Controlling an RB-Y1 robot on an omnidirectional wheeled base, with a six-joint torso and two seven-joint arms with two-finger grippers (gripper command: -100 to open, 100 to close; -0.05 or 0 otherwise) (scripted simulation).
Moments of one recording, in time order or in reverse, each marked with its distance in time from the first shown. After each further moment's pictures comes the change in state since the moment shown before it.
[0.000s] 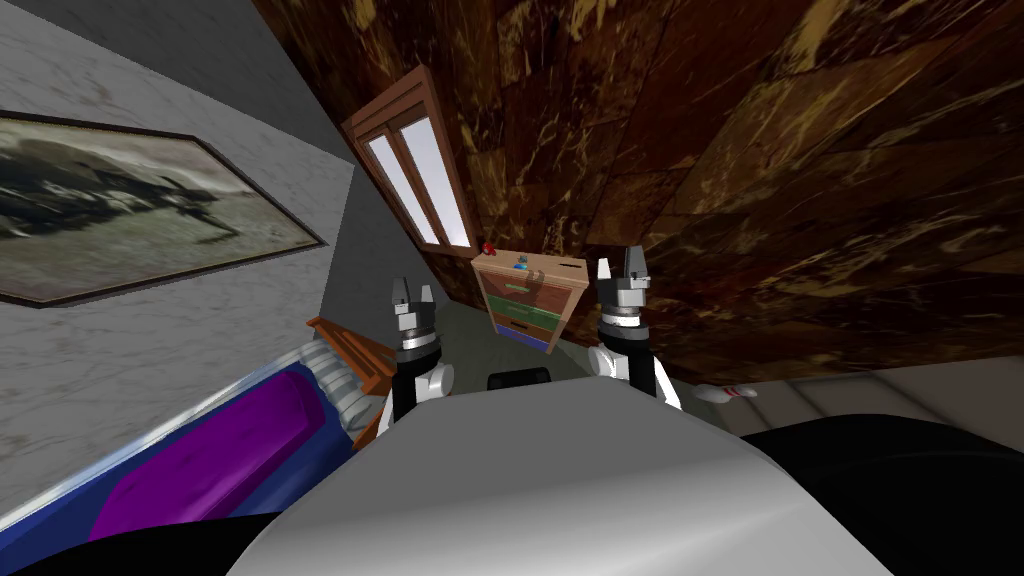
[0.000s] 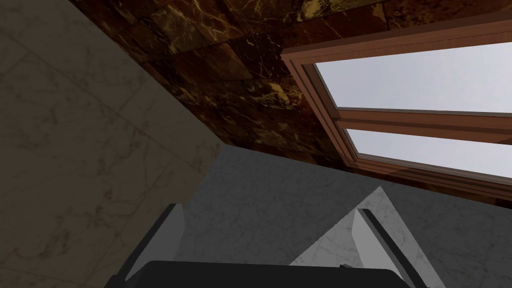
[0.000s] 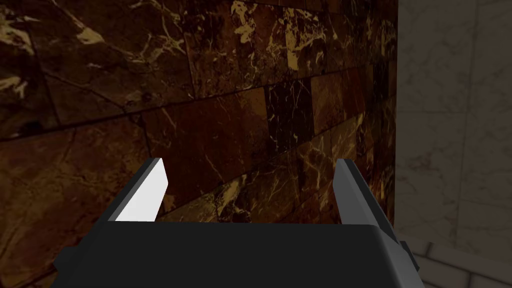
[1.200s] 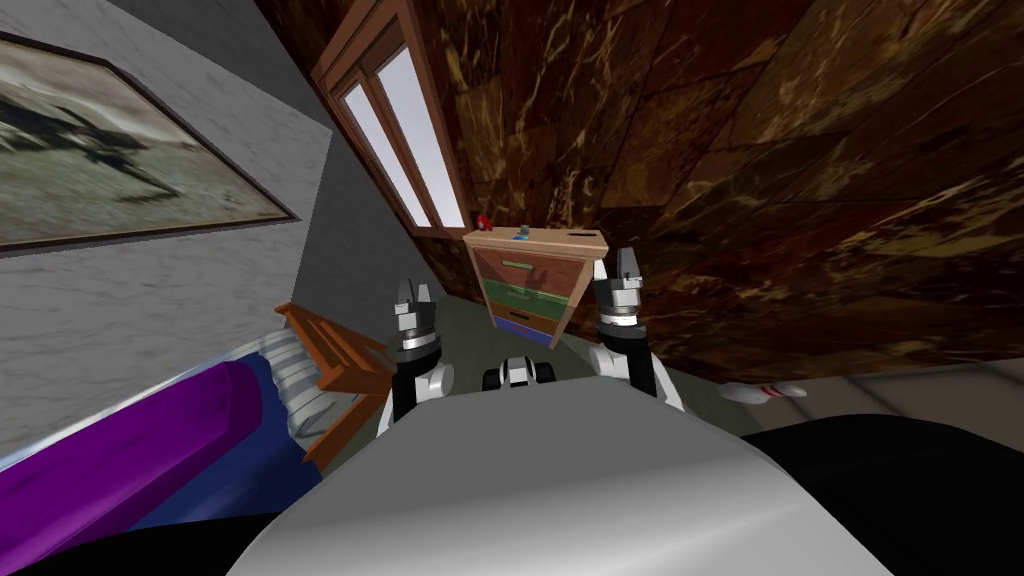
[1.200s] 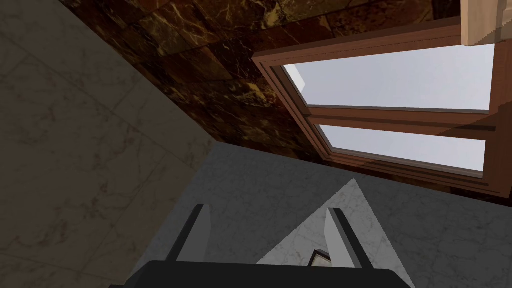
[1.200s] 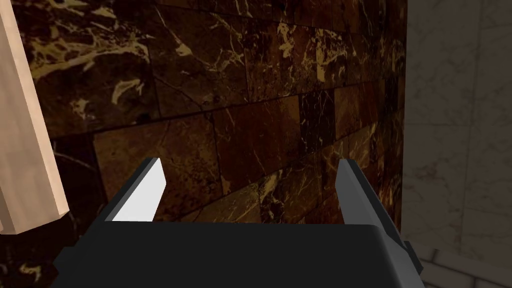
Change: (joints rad) left arm 0.000 0.000 0.000 0.000 0.000 0.000 0.000; right arm -0.004 -0.036 0.001 0.010 0.019 0.017 0.002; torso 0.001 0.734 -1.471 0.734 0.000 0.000
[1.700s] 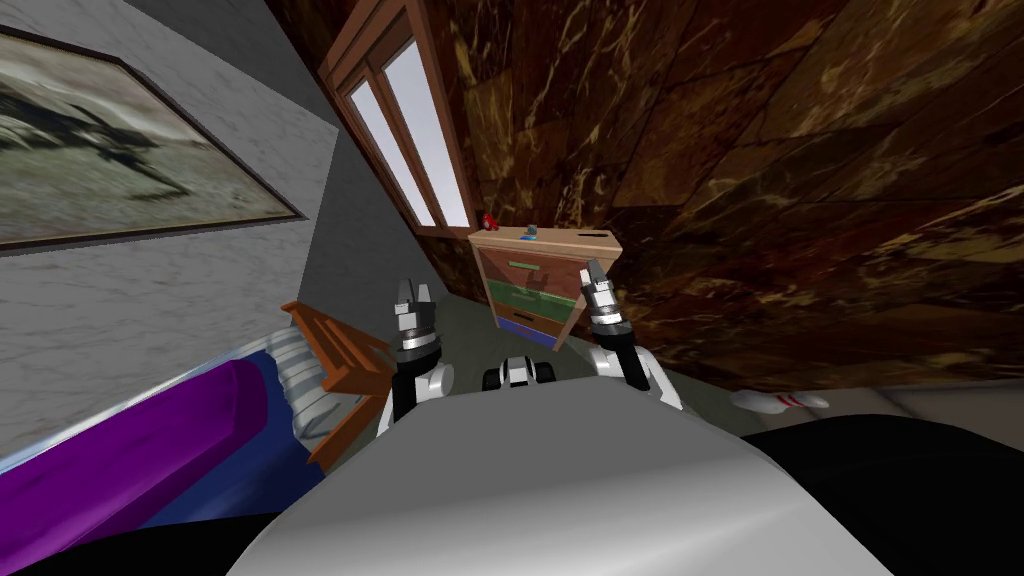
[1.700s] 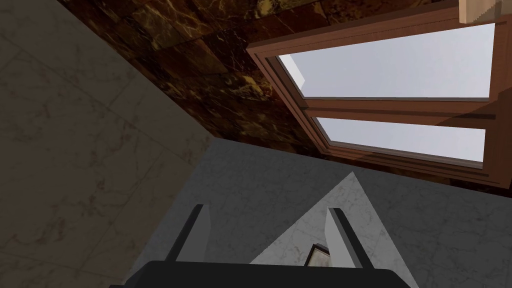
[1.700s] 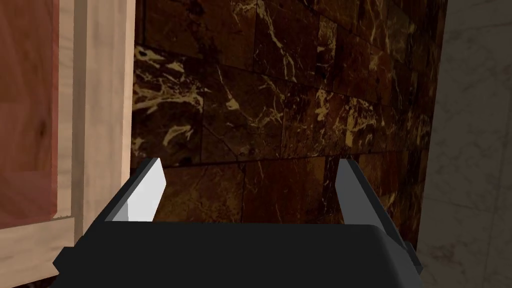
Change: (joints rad) left arm 0.000 0.000 0.000 0.000 0.000 0.000 0.000; right arm -0.010 -0.079 0.017 0.061 0.122 0.100 0.020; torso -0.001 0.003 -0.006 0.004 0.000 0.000
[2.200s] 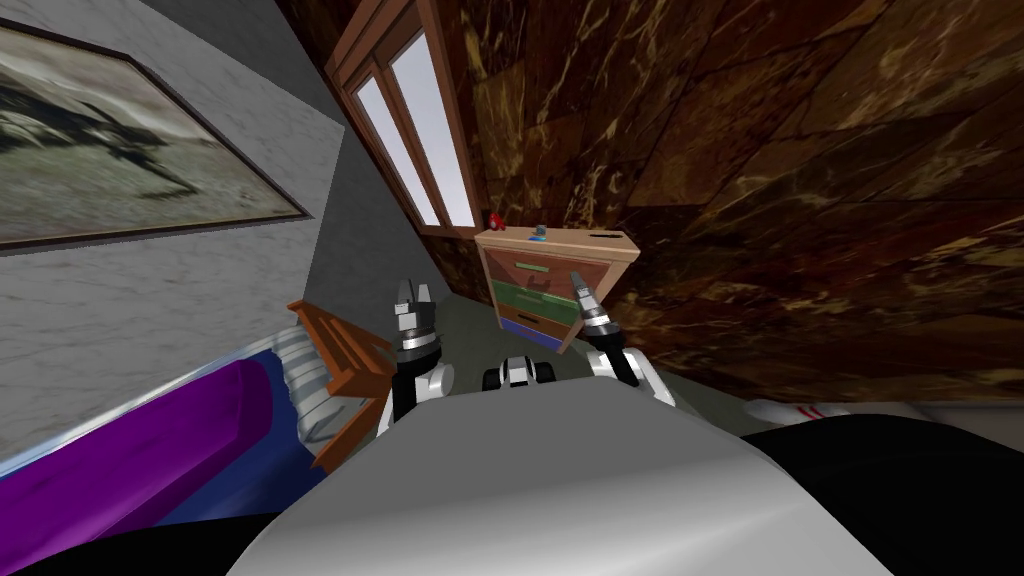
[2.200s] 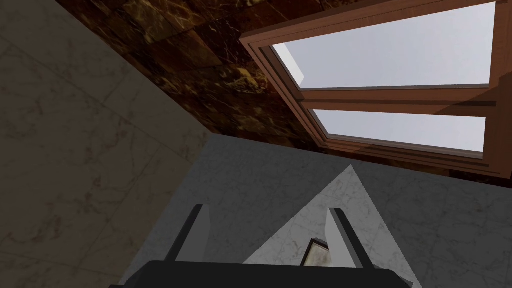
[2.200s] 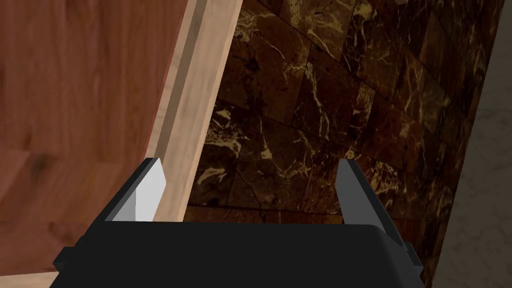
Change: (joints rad) left arm 0.000 0.000 0.000 0.000 0.000 0.000 0.000; right arm 0.012 -0.023 0.030 0.056 0.139 0.100 0.028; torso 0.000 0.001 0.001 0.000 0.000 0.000
